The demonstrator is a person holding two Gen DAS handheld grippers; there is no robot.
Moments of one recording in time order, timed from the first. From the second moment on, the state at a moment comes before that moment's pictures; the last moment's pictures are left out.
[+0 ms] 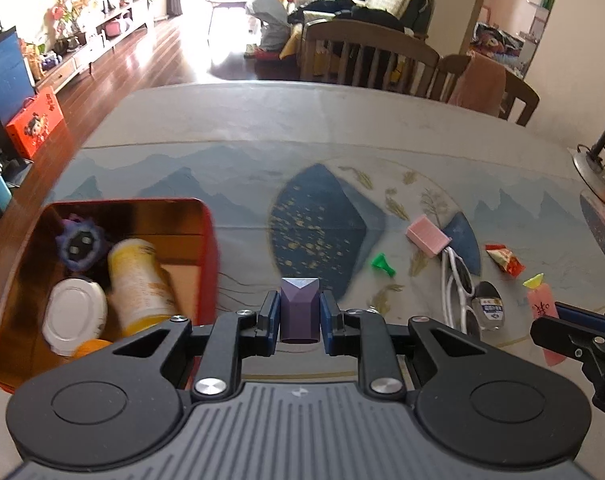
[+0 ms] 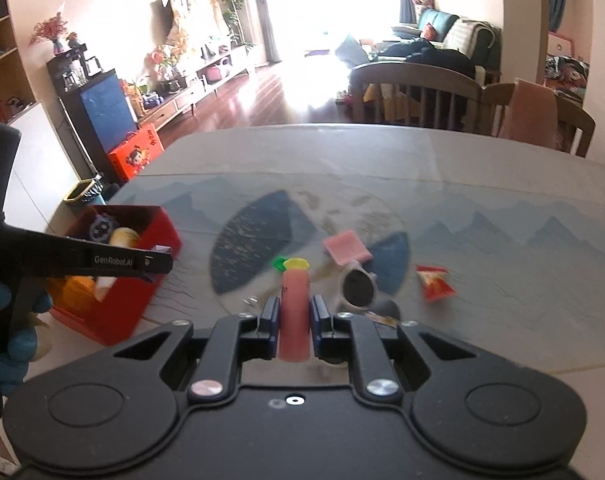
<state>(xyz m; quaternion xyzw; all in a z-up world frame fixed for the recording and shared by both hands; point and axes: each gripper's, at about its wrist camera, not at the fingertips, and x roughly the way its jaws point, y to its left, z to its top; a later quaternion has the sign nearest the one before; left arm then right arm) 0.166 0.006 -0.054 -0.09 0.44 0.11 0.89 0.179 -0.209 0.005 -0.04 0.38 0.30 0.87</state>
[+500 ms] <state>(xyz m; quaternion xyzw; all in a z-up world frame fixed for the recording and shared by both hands) 0.134 0.084 -0.032 -0.11 0.42 0.12 0.89 0.154 -0.126 0.023 -0.06 0.36 0.34 0.87</state>
